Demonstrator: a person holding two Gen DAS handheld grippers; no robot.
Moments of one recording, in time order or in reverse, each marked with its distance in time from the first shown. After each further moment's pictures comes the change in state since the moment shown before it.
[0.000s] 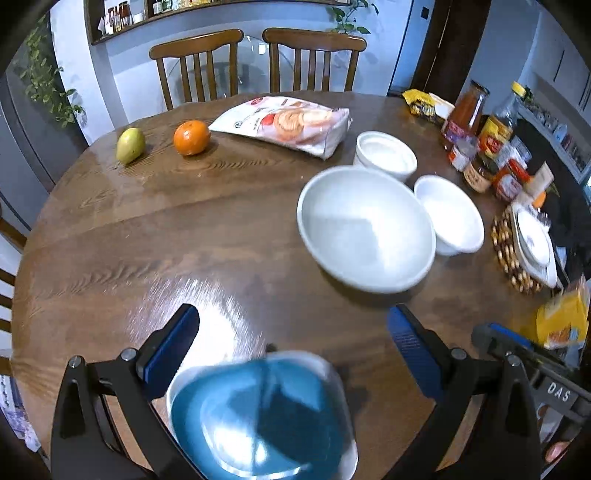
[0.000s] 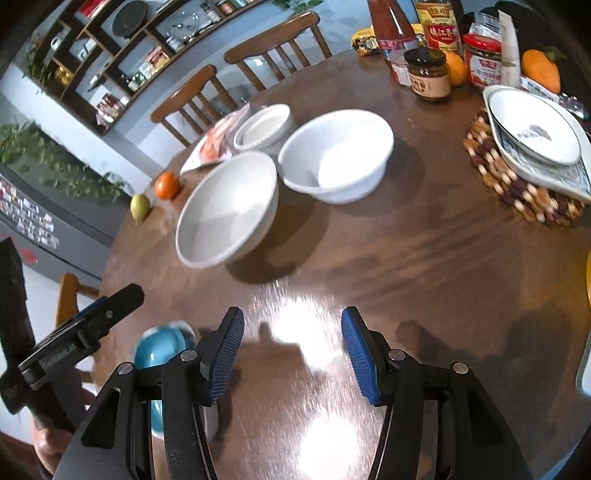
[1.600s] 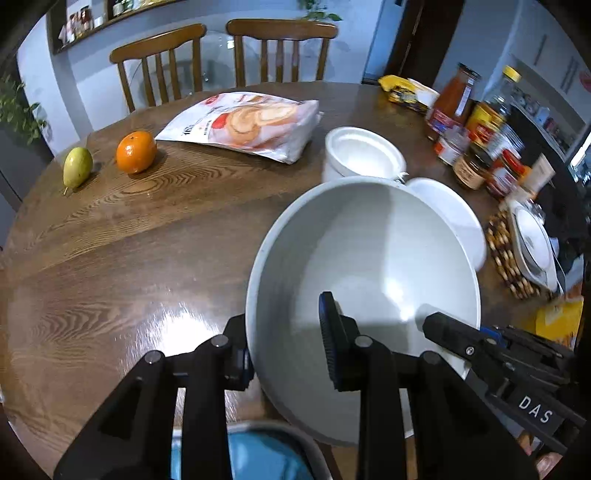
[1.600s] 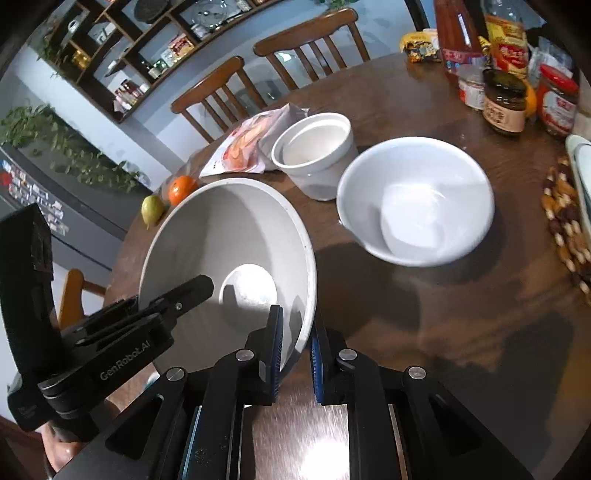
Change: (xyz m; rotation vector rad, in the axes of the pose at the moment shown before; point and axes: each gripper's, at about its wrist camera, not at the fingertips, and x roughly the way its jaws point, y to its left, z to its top) left arm 0.037 -0.026 0.022 0.096 0.036 -0.080; right arm 0.038 0.032 0.038 -0.087 0.018 0.046
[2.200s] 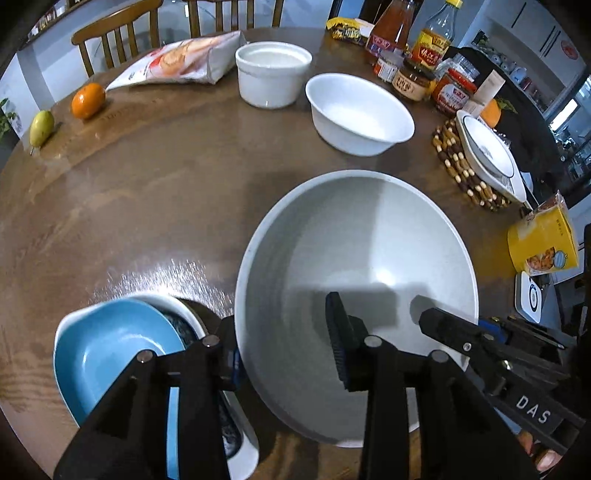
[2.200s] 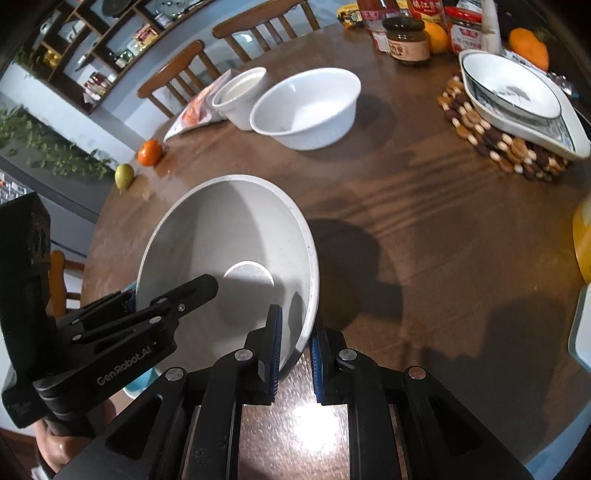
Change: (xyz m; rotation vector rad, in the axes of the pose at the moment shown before) left arm 0.004 -0.056 -0.070 0.060 0.164 -0.088; right arm -0.045 -0.038 -0.078 0.085 0.096 -0.102
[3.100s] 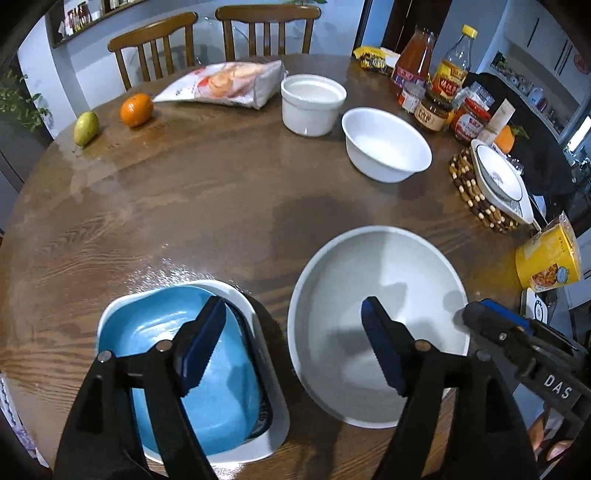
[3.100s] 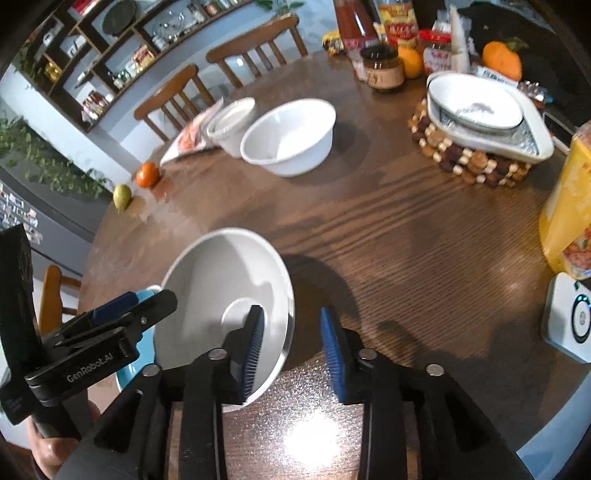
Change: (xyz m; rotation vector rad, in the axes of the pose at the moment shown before) left arm -0.041 0.015 -0.012 -0.054 -0.107 0.091; right arm -0.030 -0.002 -0.008 0.013 -0.124 -0.039
